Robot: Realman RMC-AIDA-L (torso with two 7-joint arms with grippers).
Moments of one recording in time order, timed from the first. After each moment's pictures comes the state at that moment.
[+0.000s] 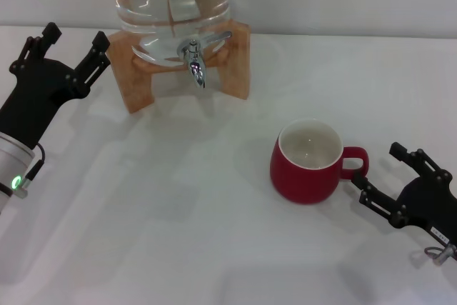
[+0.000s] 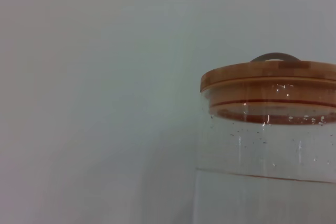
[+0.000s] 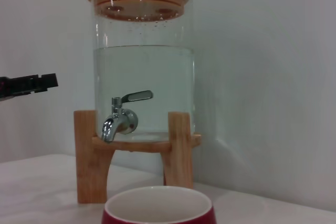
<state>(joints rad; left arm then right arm) -0.29 -2.09 1.53 0.40 -2.93 -1.18 2.64 0.31 2.01 0.46 0.23 -2.49 -1.29 0.27</state>
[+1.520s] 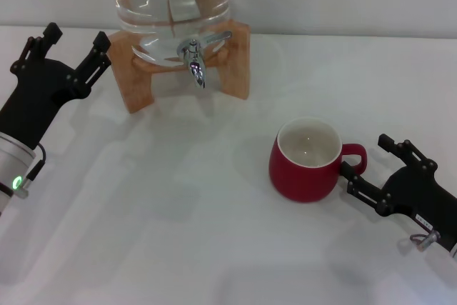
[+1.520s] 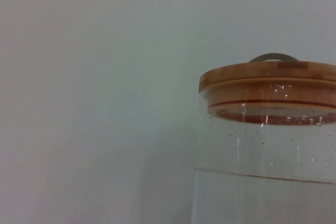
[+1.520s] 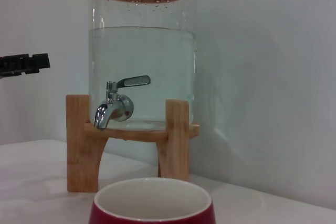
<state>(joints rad) -0.29 -2.09 1.53 0.40 -2.93 -1.18 2.64 0.35 2.01 0.48 0.27 -2.48 -1.19 0.21</state>
